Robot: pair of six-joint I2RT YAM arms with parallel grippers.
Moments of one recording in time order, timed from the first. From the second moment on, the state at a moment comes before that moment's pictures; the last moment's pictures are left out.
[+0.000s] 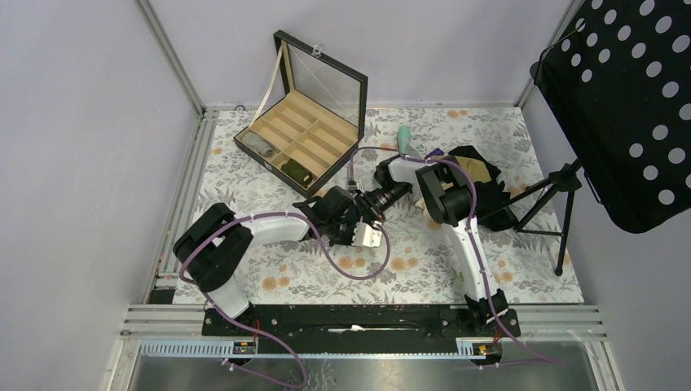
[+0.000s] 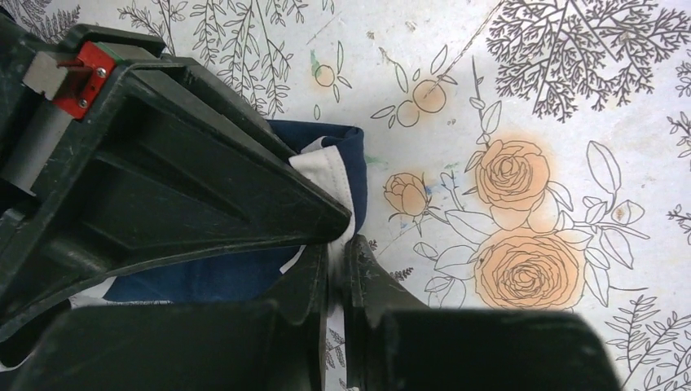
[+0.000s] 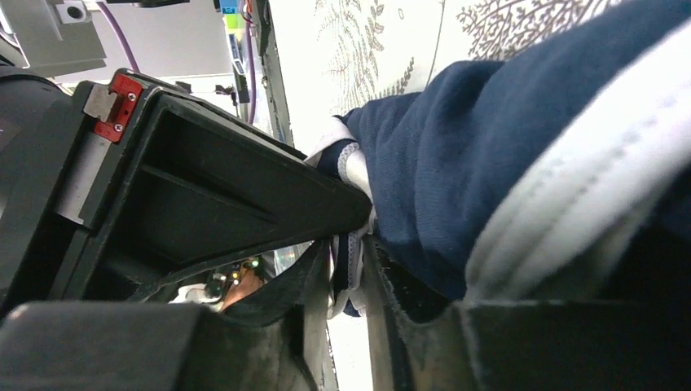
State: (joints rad) left arm -0.81 1.66 0.86 -0.18 0.39 0.93; right arm 0.49 2.48 1.68 -1.18 -1.22 -0.55
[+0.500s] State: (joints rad) left arm -0.81 1.68 0.91 -0.27 0.46 0.90; right arm 0.42 2.25 1.67 -1.15 -1.00 -0.62
